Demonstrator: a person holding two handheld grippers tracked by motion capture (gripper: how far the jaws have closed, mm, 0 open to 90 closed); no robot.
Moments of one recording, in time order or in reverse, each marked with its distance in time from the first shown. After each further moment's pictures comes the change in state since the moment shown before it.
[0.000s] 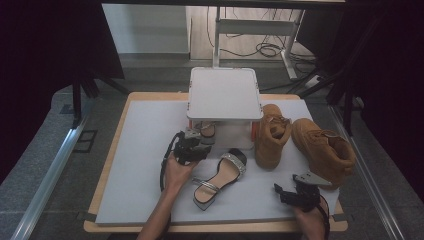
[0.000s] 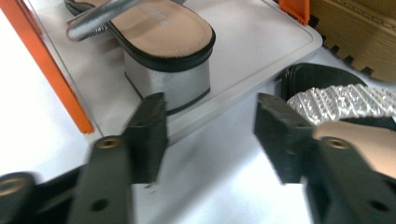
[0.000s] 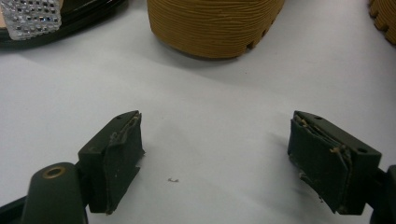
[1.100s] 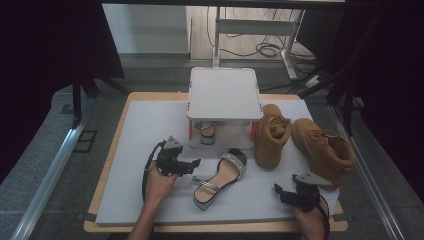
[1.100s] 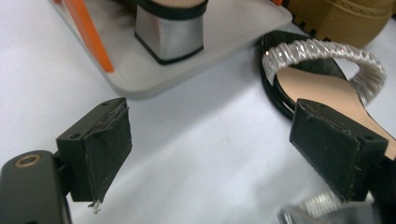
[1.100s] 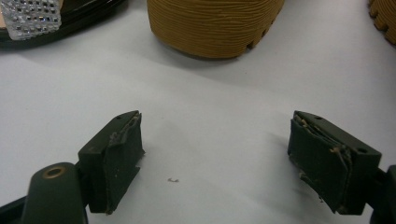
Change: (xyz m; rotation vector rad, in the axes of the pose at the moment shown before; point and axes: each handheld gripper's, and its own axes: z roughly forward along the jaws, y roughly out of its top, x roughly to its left) left arm 0.011 -0.034 -0.054 0.004 -0.070 -0.031; right arm 0.000 0.000 0.000 0.000 -0.001 0.001
